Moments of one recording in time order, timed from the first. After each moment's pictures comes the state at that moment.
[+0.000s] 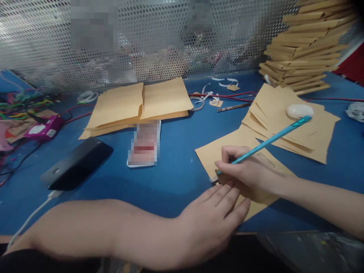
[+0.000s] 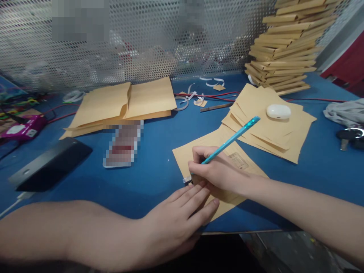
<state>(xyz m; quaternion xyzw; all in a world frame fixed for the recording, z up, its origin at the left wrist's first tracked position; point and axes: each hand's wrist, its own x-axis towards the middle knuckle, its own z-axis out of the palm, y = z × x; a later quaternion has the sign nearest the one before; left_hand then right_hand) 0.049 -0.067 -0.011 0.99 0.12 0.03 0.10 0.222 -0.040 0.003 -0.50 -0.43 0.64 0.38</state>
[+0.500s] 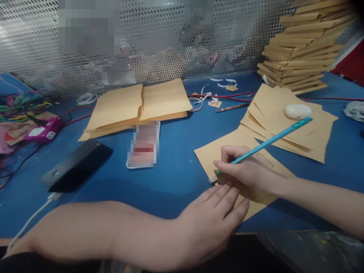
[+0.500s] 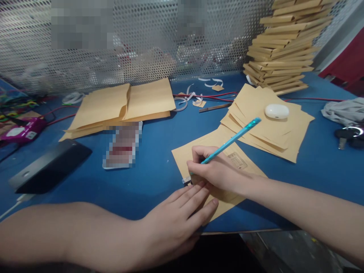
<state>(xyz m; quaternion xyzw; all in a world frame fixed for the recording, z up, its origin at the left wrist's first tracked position) 0.049 -0.067 -0.011 0.99 0.12 0.03 0.08 0.226 -0.038 0.003 -0.55 -0.51 0.54 0.37</state>
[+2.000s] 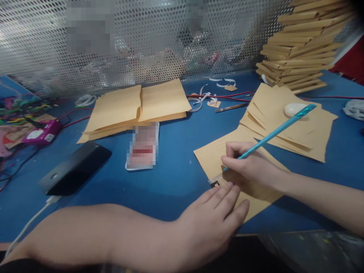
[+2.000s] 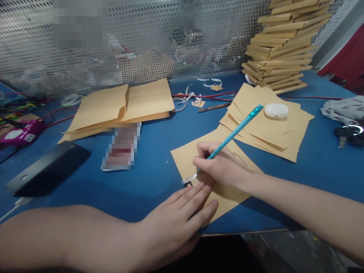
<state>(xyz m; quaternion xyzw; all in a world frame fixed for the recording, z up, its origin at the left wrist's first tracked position) 0.049 -0.067 -0.012 0.99 0.12 0.03 0.08 0.240 -0.032 0.000 -0.60 -0.59 0.41 0.34</state>
